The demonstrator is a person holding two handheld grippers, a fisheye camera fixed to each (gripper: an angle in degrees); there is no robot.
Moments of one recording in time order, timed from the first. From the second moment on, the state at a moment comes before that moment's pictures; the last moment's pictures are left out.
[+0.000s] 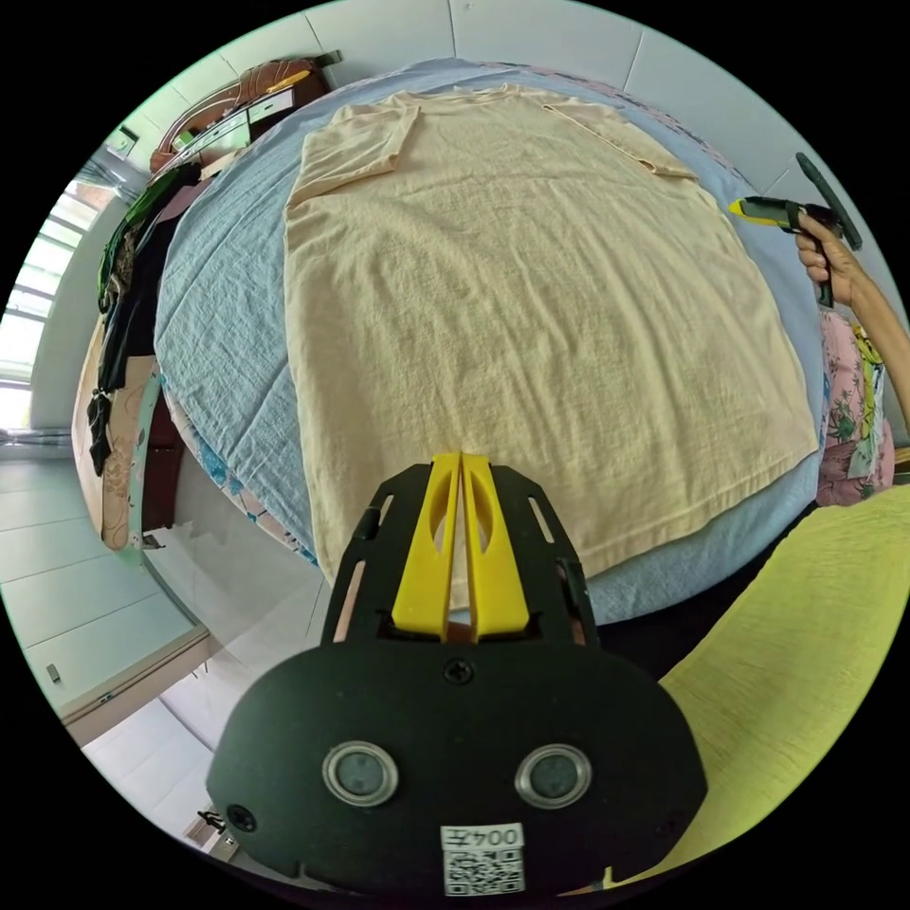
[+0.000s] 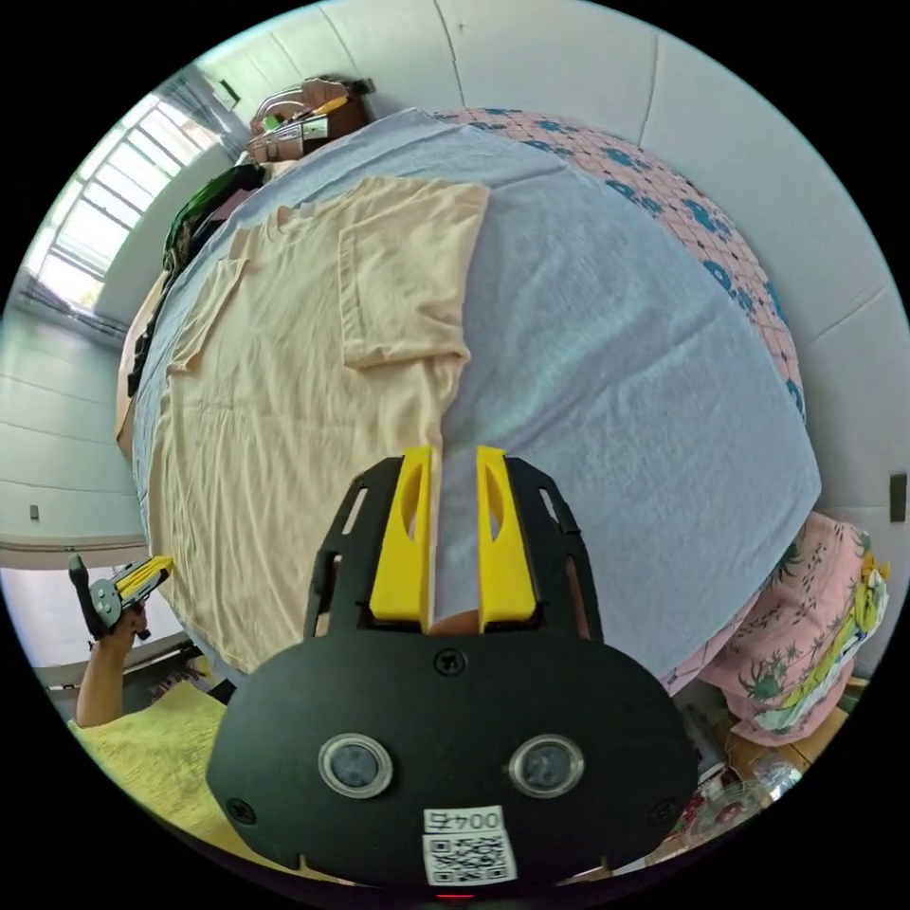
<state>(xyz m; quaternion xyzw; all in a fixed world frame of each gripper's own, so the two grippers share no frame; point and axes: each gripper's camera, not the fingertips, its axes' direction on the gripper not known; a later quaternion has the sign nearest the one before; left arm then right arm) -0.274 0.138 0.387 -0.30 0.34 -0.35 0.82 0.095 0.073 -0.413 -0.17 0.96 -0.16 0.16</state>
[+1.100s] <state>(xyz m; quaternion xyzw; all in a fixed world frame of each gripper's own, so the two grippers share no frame) -0.288 0.207 0.405 -0.28 0.36 -0.33 0.83 0.034 0.208 -0.549 -0.20 0.95 -0.07 0.23</state>
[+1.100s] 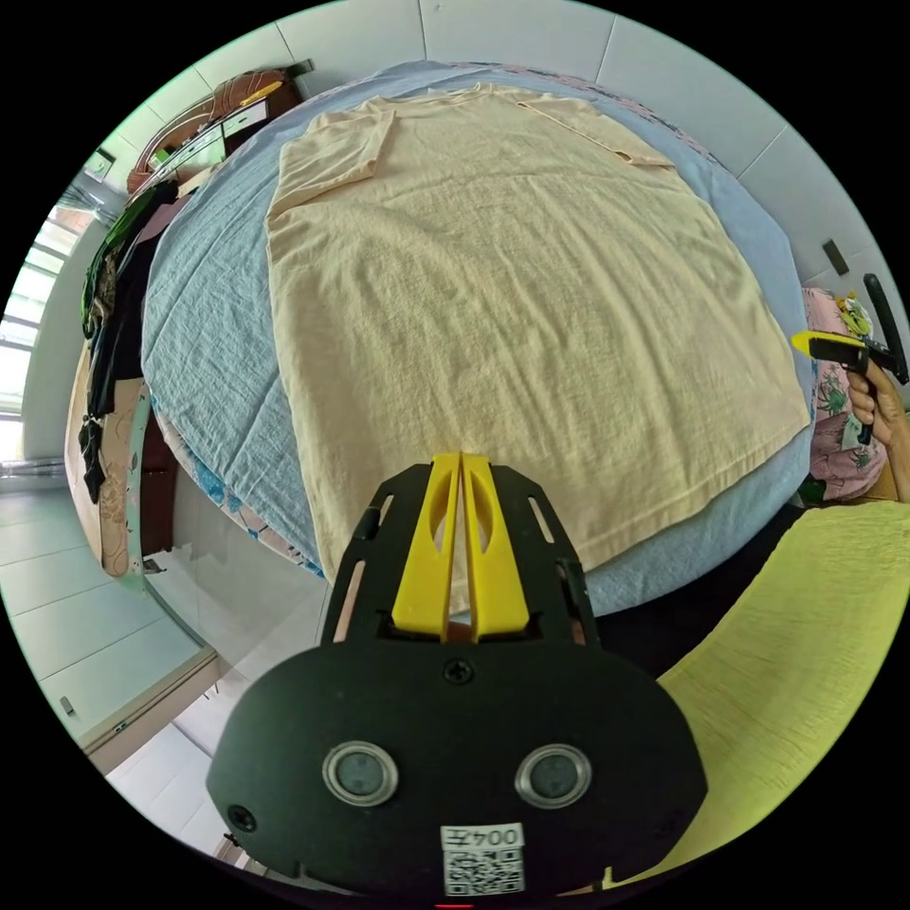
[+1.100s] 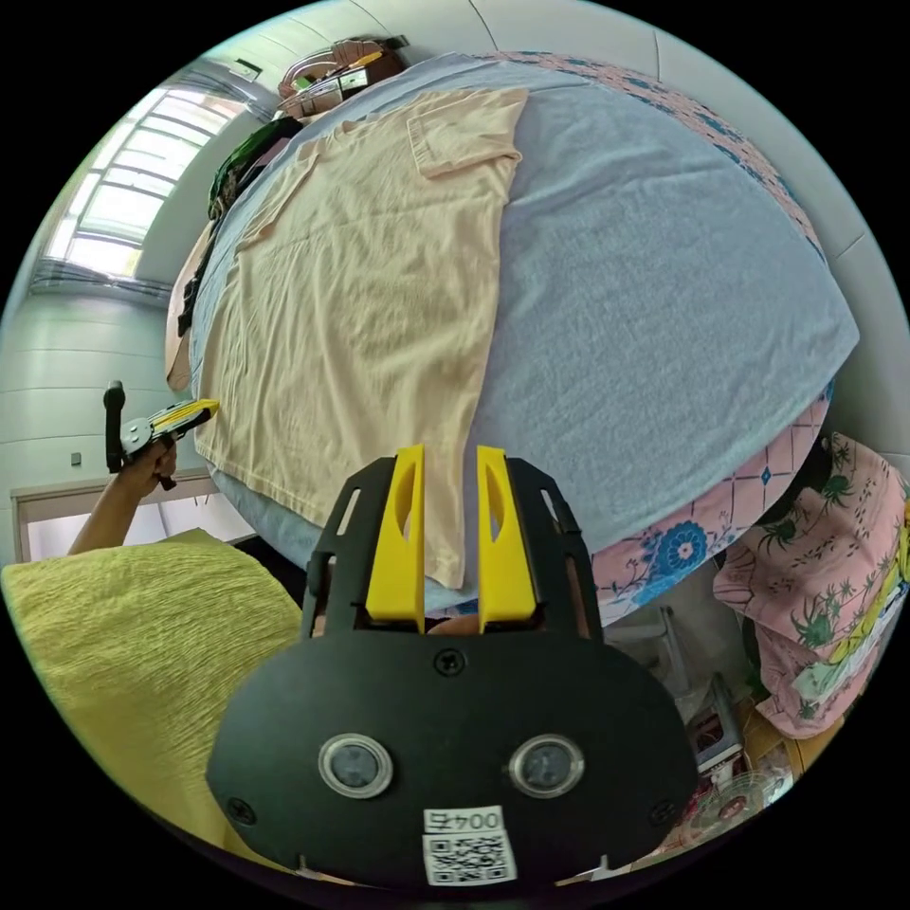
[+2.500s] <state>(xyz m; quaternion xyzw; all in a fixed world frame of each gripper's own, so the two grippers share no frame) -0.288 0.721 0.434 -0.03 0.50 -0.75 0.43 -0.034 0.303 -0.764 -0.01 0.92 -0.07 0.38</state>
